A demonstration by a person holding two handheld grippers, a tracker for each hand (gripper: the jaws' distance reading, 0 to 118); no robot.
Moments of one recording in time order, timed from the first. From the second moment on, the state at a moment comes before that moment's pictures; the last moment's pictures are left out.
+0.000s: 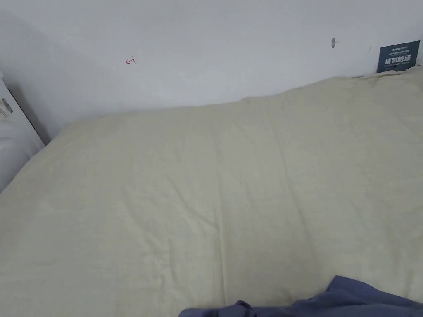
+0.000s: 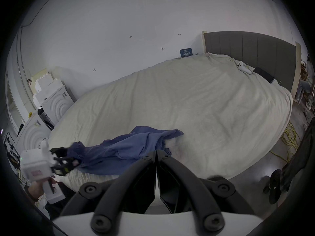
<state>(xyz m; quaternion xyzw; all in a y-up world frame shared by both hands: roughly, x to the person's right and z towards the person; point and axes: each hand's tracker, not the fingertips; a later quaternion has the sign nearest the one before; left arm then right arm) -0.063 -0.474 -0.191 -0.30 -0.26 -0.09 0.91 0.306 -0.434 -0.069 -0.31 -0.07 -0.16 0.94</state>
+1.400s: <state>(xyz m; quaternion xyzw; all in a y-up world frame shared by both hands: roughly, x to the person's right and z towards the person) -0.172 -0.487 -0.221 -0.30 -0.17 0.41 0.84 0.302 -0.432 -0.070 -0.32 -0.05 -0.16 0.93</state>
